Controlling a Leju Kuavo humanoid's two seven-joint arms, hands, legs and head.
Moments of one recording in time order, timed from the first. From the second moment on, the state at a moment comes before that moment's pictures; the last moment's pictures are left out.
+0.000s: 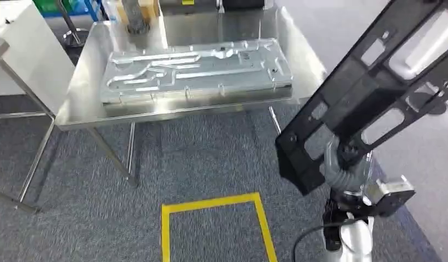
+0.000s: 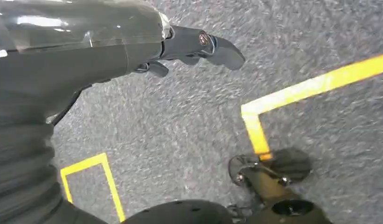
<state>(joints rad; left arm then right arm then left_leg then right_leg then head) -0.09 -0.12 1.04 -0.20 -1.38 0.10 -0.09 -0.03 0.18 -0.17 -1.90 0.16 0.04 -0.35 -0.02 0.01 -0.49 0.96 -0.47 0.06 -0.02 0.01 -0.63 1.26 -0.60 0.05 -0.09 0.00</state>
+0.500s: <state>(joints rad) -0.09 -0.12 1.04 -0.20 -1.37 0.10 -0.09 0.00 0.18 -0.18 -1.91 0.16 0.04 -0.36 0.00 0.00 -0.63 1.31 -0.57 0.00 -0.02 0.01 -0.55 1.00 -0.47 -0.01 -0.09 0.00</state>
